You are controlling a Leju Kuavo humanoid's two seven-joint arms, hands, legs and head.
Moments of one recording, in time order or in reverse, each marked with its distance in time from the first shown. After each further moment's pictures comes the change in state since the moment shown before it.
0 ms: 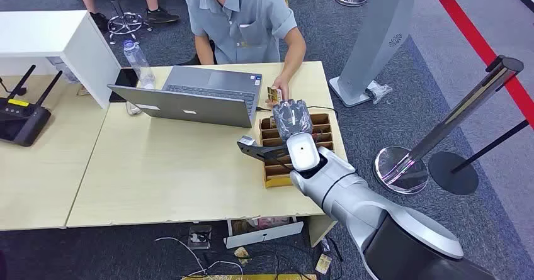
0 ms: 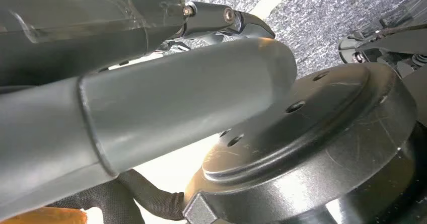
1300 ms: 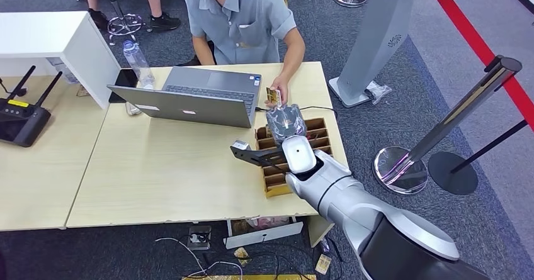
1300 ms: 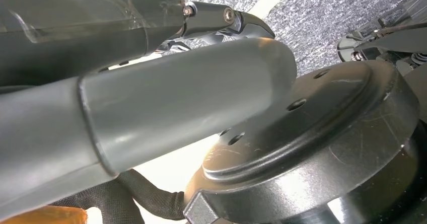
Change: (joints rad) left arm 0.005 0.000 0.000 0.000 0.001 0.001 -0.007; right arm 0.013 0.018 -0.001 0.000 -0.035 -0.012 -0.054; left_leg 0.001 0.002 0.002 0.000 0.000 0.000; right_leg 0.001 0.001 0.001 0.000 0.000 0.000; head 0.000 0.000
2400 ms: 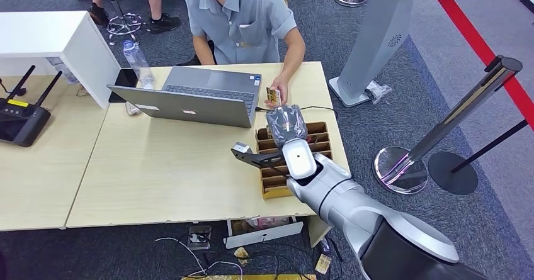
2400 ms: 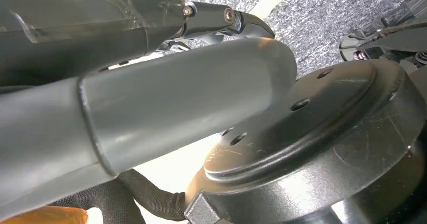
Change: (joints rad) left arm 0.001 0.000 0.000 0.000 0.000 0.002 0.006; right arm 0.016 -0.005 0.001 0.000 0.089 -0.080 0.051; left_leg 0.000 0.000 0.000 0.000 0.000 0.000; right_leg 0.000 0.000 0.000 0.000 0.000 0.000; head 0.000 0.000
